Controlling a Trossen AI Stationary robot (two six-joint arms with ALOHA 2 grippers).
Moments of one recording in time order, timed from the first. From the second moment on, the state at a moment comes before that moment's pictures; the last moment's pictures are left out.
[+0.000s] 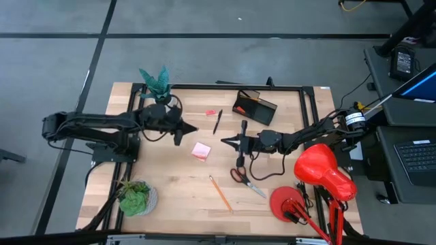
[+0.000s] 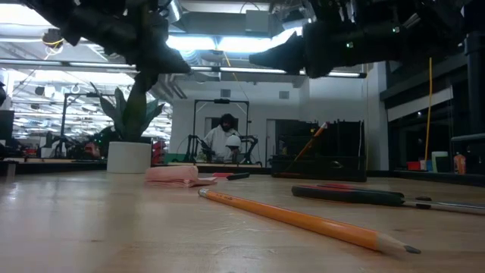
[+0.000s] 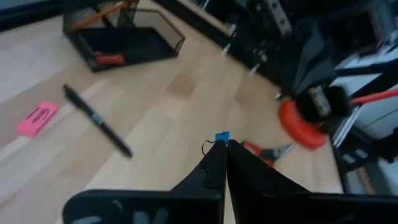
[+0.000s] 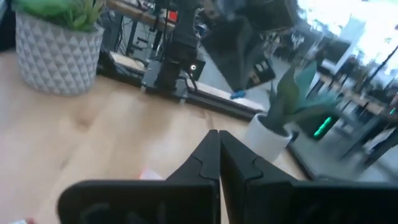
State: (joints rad) left arm 0.23 0.97 0.52 0.08 0.13 -0.51; right arm 0.11 1.61 0.63 0.92 0.25 -0.40
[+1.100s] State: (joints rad) left arm 0.33 1.43 0.56 0.75 0.38 -0.66; right arm 0.00 1.61 0.63 0.93 0.25 -0.51
